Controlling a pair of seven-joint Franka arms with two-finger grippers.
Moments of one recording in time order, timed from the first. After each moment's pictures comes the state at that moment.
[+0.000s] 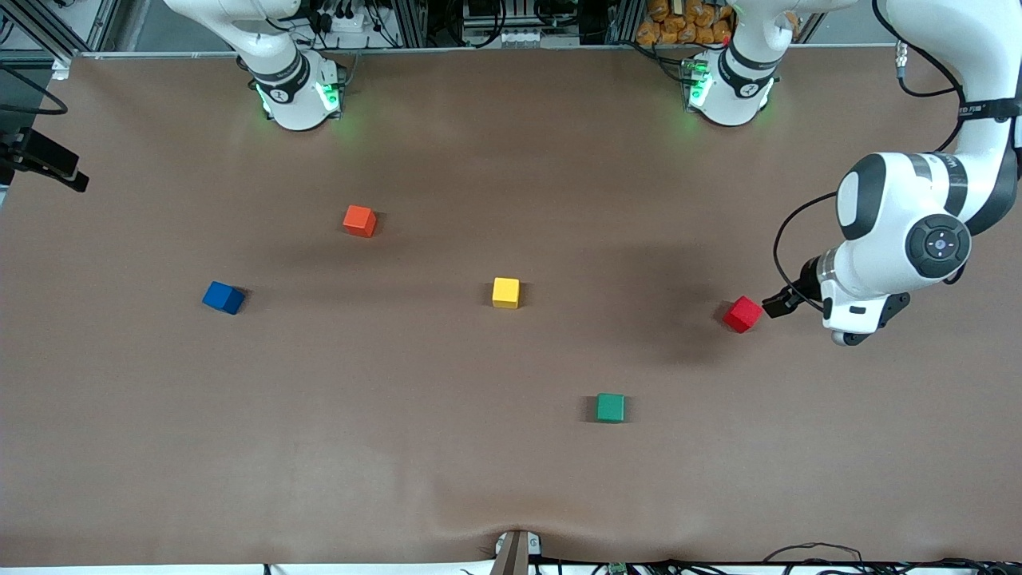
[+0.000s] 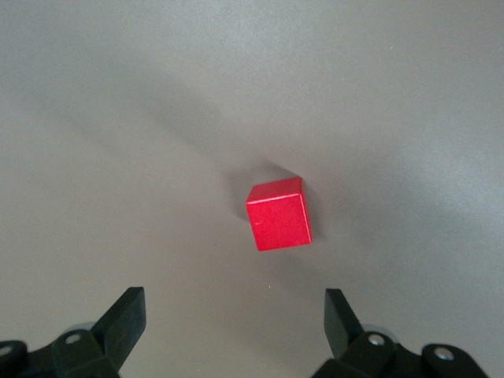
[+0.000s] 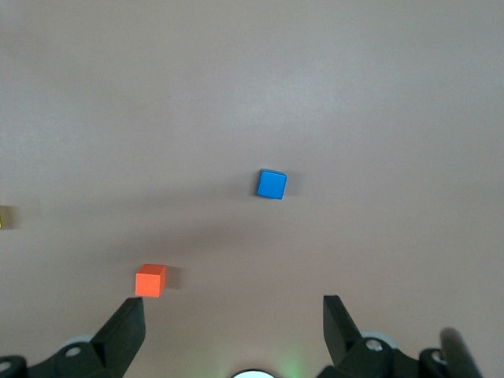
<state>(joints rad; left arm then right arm) -0.05 0.27 -0.03 -1.95 0.03 2.03 -0.73 -0.04 -0.03 -0.03 -1.48 -0.02 1.41 0.03</state>
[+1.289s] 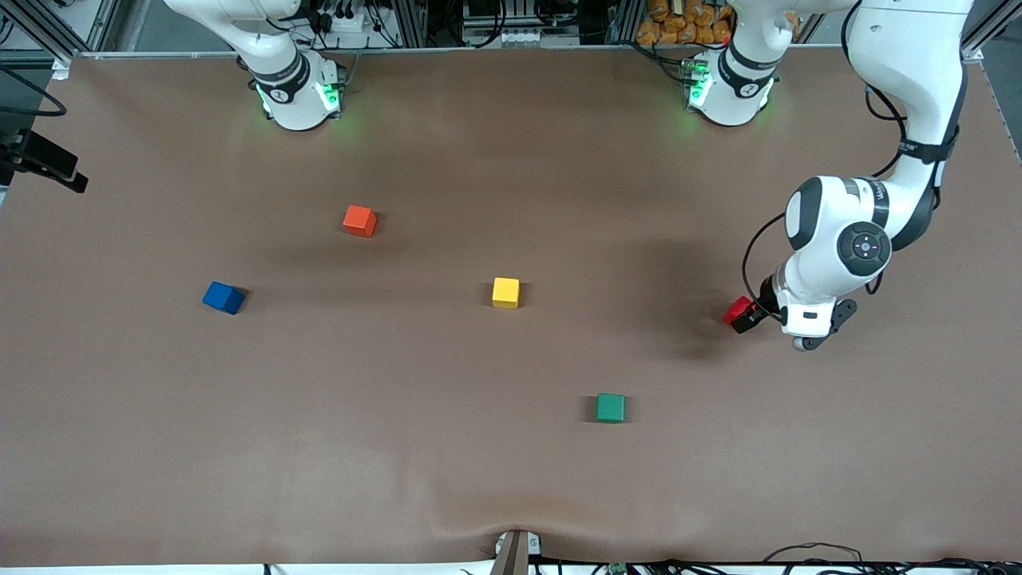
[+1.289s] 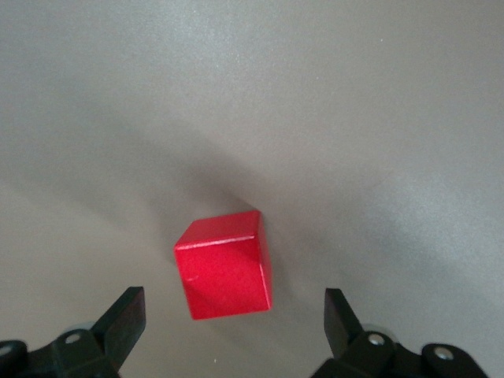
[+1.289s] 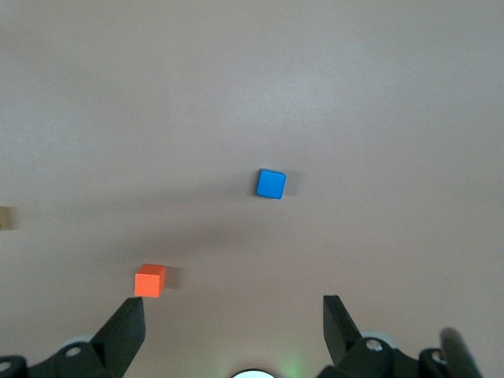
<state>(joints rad) -0.08 0.36 -0.03 -2.10 0.03 2.41 -0.81 -0.04 -0.02 -0.03 -1.48 -0.02 1.41 0.03</state>
